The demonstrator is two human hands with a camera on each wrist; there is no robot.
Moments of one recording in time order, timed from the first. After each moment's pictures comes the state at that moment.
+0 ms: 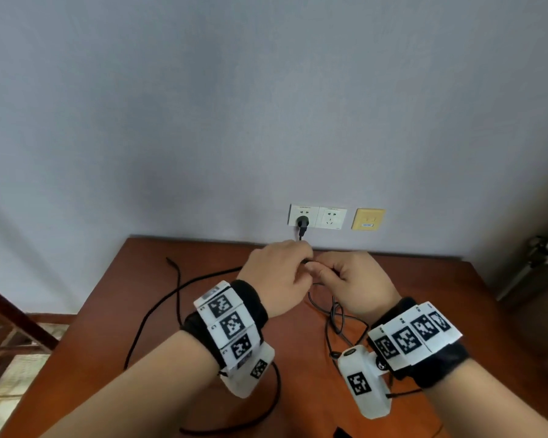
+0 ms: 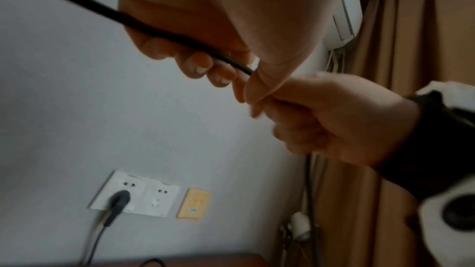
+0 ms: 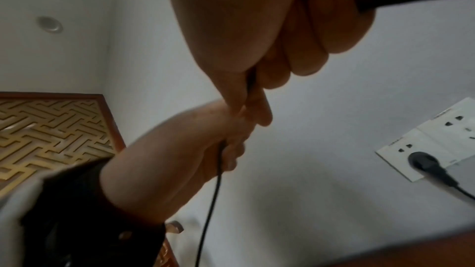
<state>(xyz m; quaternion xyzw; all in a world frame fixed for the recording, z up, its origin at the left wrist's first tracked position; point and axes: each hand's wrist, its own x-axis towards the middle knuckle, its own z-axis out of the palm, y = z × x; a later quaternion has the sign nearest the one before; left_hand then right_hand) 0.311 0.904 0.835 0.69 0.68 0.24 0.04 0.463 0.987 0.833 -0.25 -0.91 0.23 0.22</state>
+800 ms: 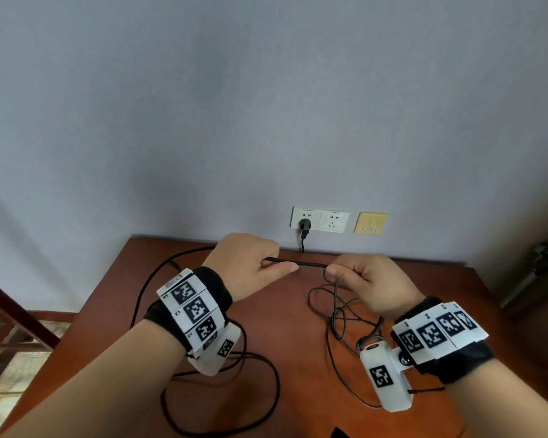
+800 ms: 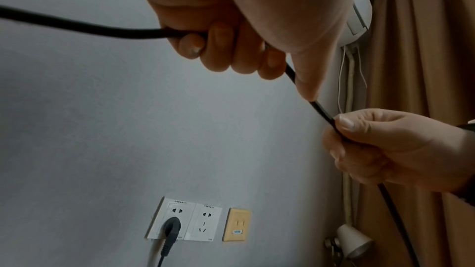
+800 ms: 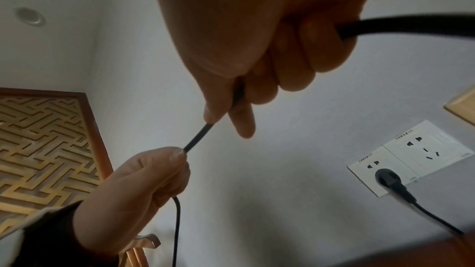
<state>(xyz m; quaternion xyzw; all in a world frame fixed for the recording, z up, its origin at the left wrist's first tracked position) 0.265 0.895 0.845 0.70 0.69 0.20 -0.02 0.485 1.009 0.837 -0.27 -0.91 0.27 0.17</state>
